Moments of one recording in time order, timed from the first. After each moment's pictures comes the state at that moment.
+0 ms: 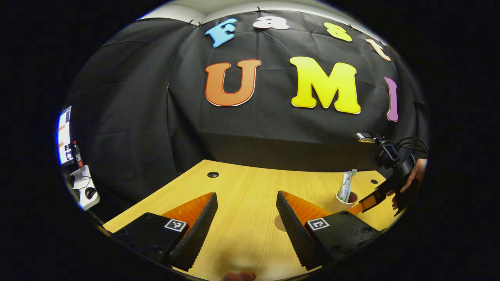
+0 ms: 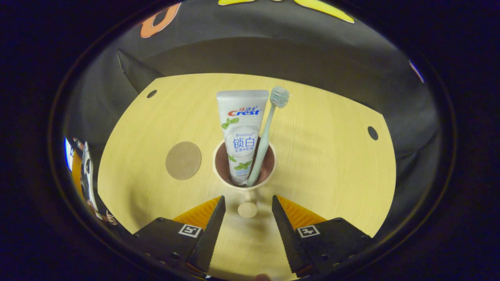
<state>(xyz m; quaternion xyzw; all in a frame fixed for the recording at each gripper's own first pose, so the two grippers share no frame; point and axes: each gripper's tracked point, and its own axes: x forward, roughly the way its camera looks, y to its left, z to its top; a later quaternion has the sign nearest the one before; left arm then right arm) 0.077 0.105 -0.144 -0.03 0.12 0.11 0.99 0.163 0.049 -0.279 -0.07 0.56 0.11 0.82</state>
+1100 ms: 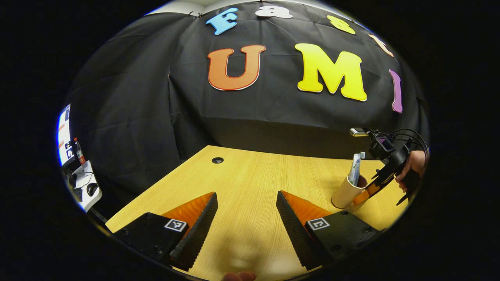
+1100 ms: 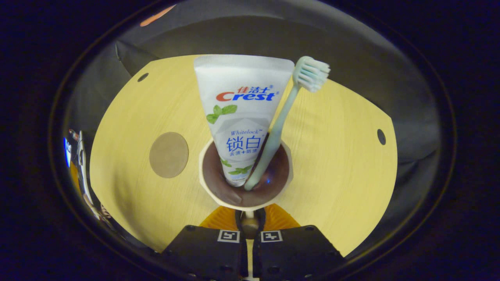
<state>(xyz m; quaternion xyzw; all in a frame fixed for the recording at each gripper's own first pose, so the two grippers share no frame) 0.066 0.115 -0.168 -0.03 0.17 0.11 0.98 0.180 0.048 -0.297 -0.12 0.59 0.11 0.79</state>
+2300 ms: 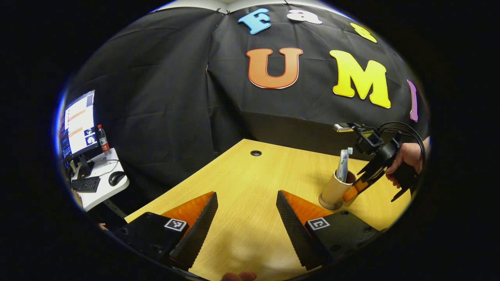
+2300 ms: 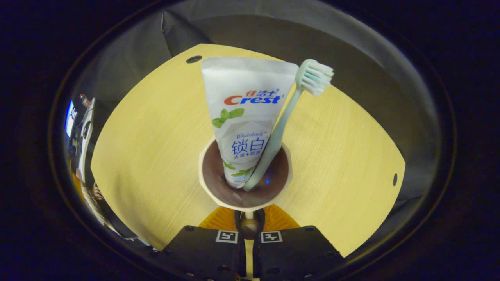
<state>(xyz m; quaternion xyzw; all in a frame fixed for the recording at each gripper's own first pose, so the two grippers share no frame) -0.009 0.200 -0.171 -0.05 0.18 0.21 0.96 0.168 0.195 -0.299 -0.21 0.58 0.19 0.76</state>
